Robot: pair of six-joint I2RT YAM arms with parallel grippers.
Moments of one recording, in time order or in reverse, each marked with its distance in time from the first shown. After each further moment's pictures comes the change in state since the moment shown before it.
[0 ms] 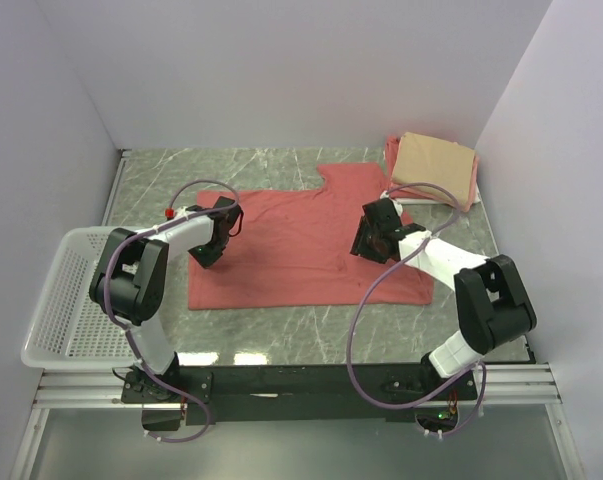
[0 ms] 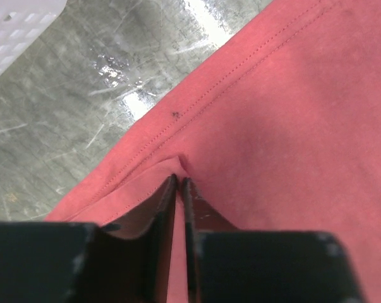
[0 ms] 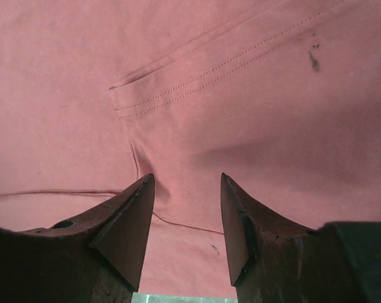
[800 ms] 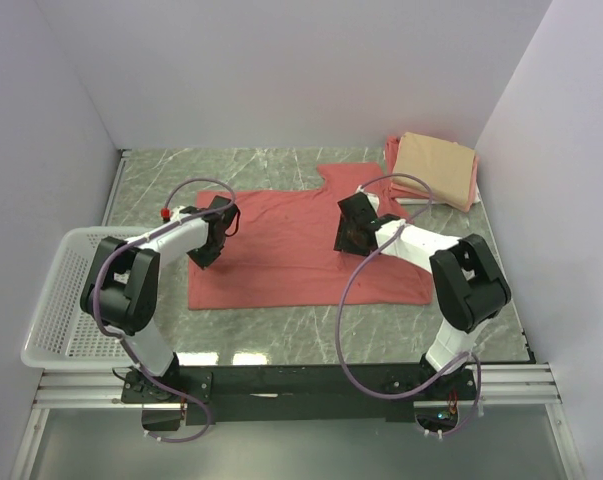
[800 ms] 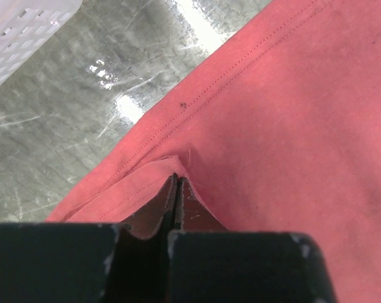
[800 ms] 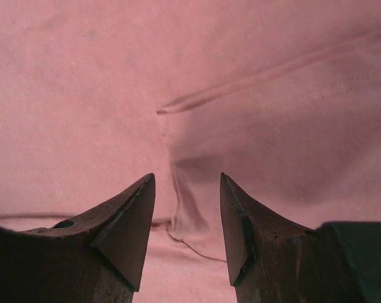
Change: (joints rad) left arm 0.002 -0.076 -0.026 -0.008 0.016 0.002; right arm 0.095 0.172 0.146 -0.012 0.069 -0.026
